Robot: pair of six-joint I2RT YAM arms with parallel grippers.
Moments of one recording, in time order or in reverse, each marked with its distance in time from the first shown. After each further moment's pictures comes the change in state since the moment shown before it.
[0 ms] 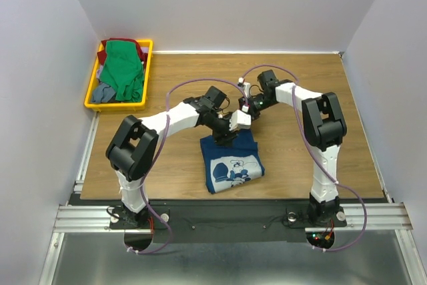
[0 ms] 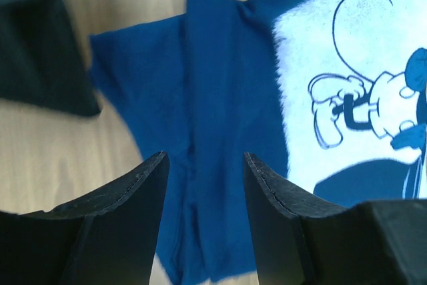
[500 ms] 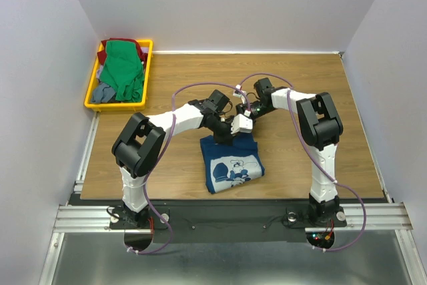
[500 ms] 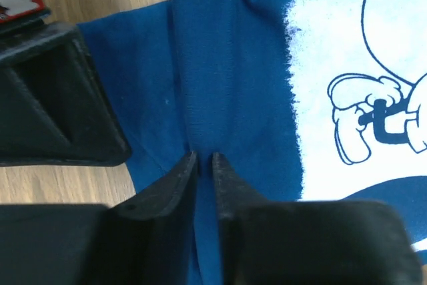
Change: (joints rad) left arm -0.040 0.076 0.000 0.024 -0.048 0.011; right arm 0.040 0.035 -0.065 0.070 -0.099 0.036
